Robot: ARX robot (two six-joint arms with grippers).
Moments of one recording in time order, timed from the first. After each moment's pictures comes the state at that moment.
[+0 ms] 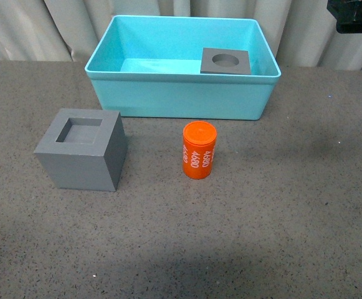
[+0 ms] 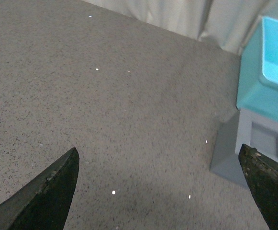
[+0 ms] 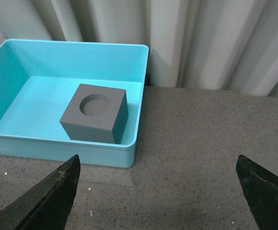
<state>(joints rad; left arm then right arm) 0.00 0.48 0.19 -0.08 -0.33 -0.28 0.23 1.52 0.73 0.42 0.07 0.05</state>
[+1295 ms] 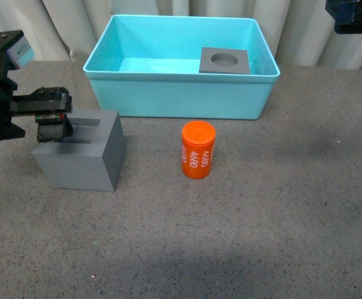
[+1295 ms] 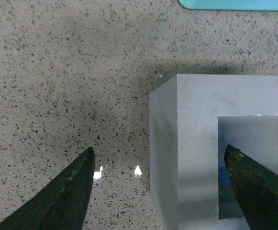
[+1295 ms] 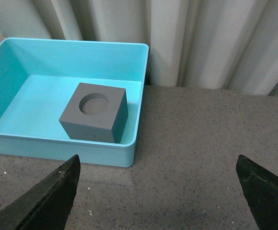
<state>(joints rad) -0.07 1.86 0.89 0.04 0.05 -0.07 0.23 1.52 0.73 0.42 0.07 0.05</state>
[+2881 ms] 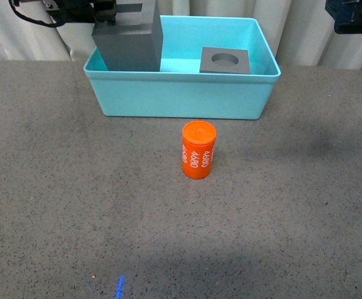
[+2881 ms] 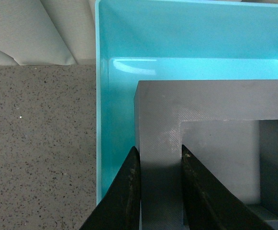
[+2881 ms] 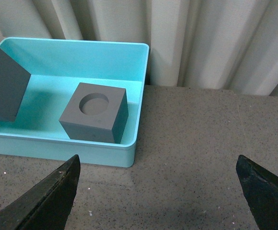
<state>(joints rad) -0.20 2.13 1.54 -0.02 -0.05 -0.16 0.23 1.52 0.73 0.42 0.07 0.05</state>
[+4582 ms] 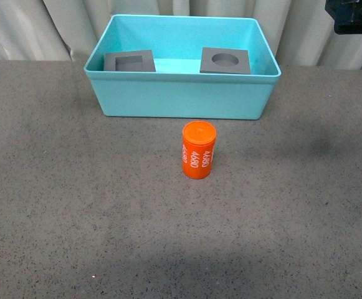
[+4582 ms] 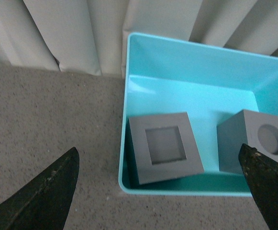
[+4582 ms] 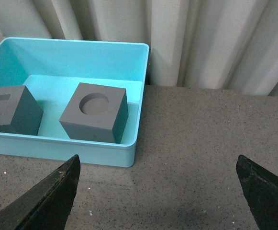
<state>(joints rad) -0.19 1.80 1.23 0.08 -0.11 -0.26 0.23 1.52 0.73 0.42 0.07 0.05</state>
